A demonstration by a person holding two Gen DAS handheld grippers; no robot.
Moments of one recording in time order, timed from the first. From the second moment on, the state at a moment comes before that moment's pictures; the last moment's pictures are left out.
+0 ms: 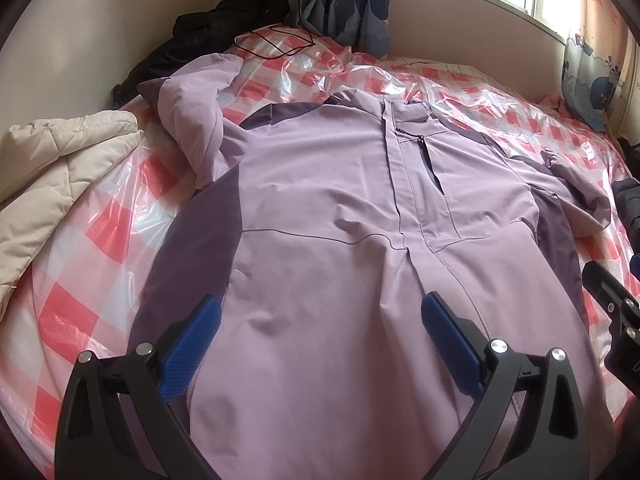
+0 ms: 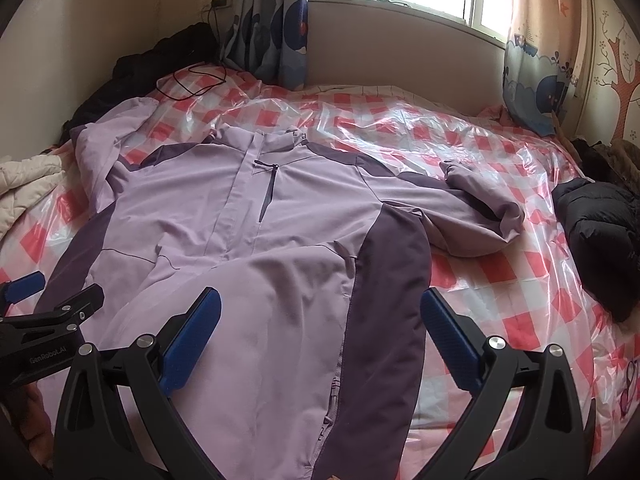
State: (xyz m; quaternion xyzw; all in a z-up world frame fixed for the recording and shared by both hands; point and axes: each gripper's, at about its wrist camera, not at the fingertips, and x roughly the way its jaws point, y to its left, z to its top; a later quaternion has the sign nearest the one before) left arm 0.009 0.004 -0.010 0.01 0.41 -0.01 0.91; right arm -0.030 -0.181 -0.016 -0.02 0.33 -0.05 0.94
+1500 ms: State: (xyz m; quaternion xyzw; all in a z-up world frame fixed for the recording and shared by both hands) left arm 0.009 -0.005 -0.016 0.01 0.42 -0.01 0.91; right arm -0.030 -0.175 -0.020 -0.02 0.33 -0.05 0.94
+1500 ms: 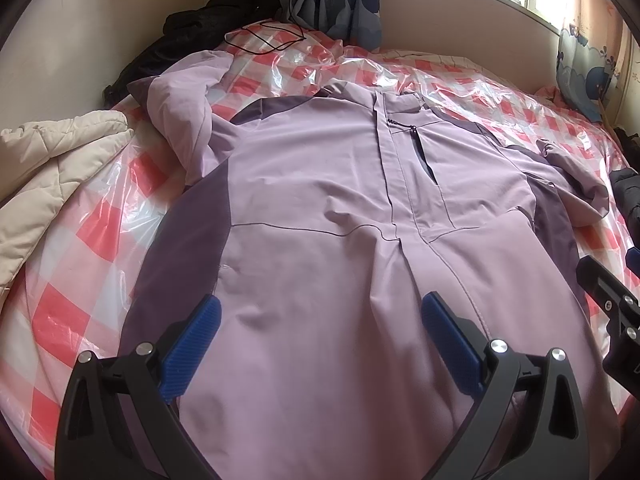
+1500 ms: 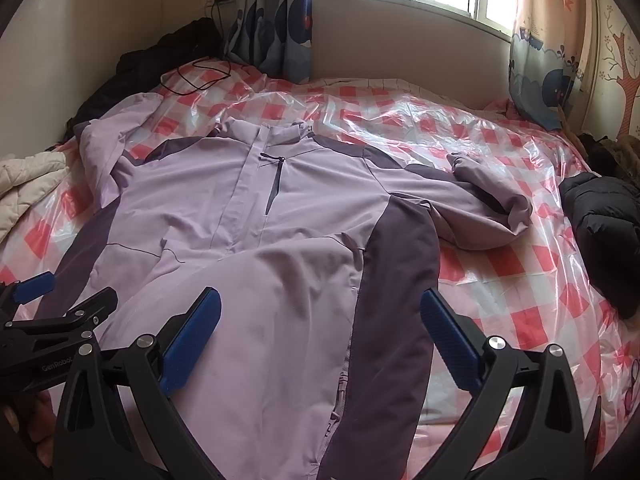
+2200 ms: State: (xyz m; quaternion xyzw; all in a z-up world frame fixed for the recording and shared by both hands) left arm 0.009 -0.010 -0.019 0.02 0.42 -0.01 0.91; right arm -0.038 -0.184 -0.013 -0.02 0.33 -0.04 0.94
